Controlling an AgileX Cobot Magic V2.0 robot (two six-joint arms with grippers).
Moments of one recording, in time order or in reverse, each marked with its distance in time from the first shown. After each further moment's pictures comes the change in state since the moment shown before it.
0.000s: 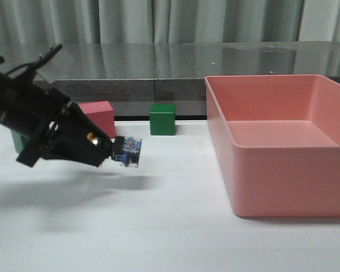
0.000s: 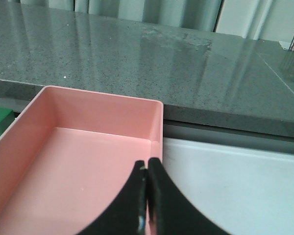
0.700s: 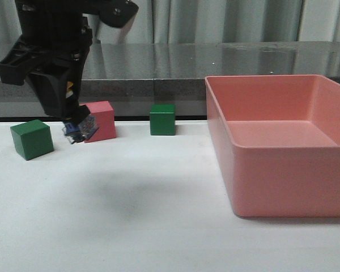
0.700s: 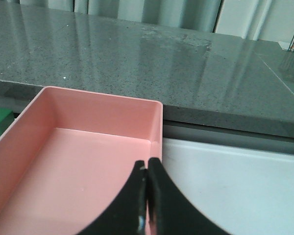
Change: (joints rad) left arm -0.462 -0.106 -0.421 1.502 0.244 -1.218; right arm 0.000 0.000 0.000 0.000 -0.002 0.000
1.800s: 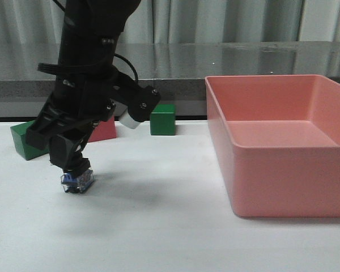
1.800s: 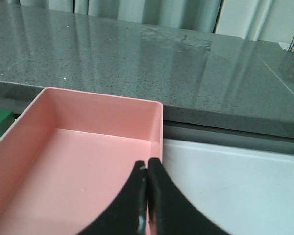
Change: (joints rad) left arm -0.079 0.201 0.000 0.132 0.013 -0.105; right arm 0.000 0.000 0.000 0.004 -0.002 0.000
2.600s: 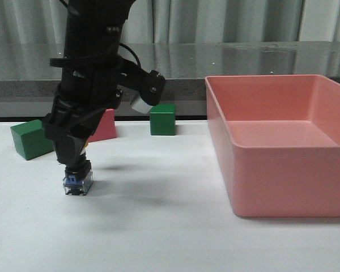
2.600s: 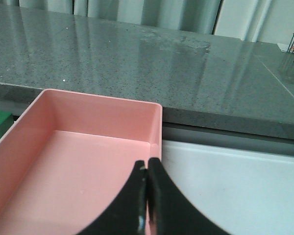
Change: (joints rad) left arm 0.000 0.000 -0.055 -0.019 0.000 -0.116; right arm 0.000 0.000 0.000 0.000 -0.008 0.000
